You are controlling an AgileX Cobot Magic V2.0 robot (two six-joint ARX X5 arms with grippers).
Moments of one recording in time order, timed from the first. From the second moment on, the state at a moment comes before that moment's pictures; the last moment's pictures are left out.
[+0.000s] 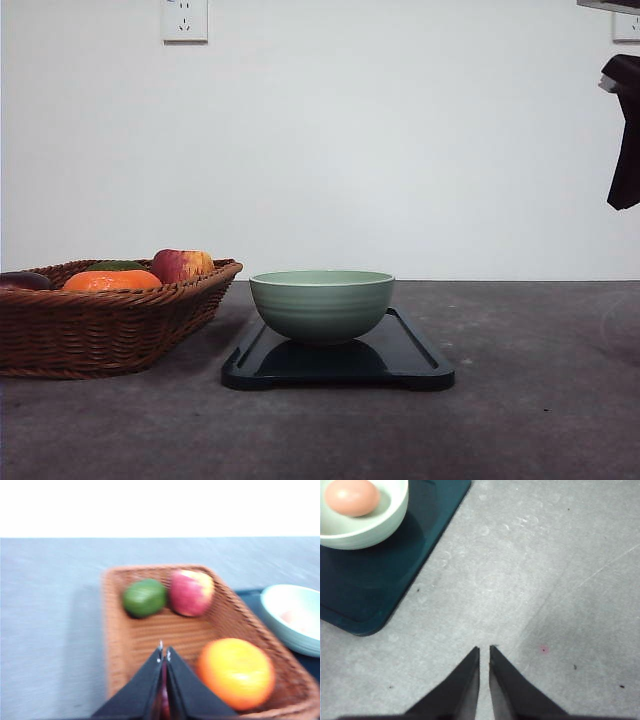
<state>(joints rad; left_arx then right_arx) -0.01 0.22 0.15 -0.07 0.18 -0.02 0.33 0.93 0.68 -0.51 -0.03 -0.06</state>
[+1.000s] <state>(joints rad) 0.05 0.00 0.03 -0.08 0.16 -0.02 0.33 0.93 0.68 -0.51 -0.03 -0.06</state>
